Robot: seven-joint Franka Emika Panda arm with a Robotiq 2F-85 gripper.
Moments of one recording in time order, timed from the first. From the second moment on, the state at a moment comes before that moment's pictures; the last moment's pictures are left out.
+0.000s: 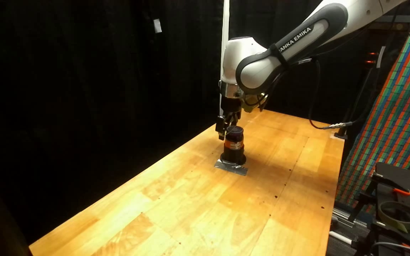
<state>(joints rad) 0.14 0.65 0.03 -1.62 -0.05 2.36 0.10</state>
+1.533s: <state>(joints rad) 0.21 0.41 0.02 -1.95 -0.20 2.32 0.18</state>
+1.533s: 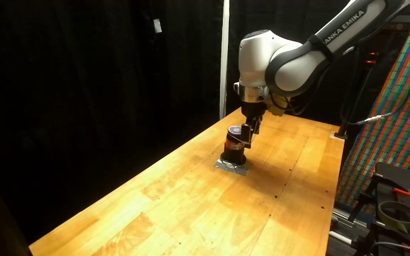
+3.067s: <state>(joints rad) 0.66 0.21 -0.45 -2.37 -1.76 2.89 1.78</state>
